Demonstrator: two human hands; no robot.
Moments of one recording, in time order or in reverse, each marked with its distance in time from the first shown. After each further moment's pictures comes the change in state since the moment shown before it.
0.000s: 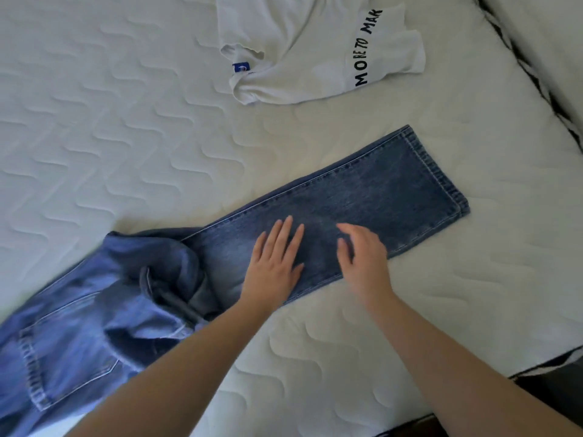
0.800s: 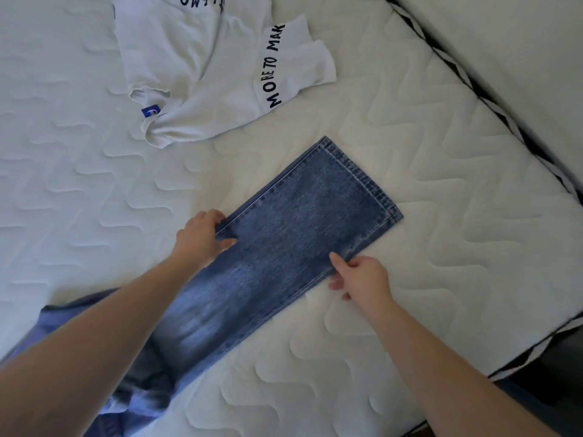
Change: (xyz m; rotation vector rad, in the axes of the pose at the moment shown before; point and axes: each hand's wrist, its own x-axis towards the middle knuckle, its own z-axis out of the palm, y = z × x) left_hand 0.156 -0.033 -0.039 -0.197 -0.368 -0.343; right_hand 0.031 0.091 -0.062 0.521 -0.218 0.961
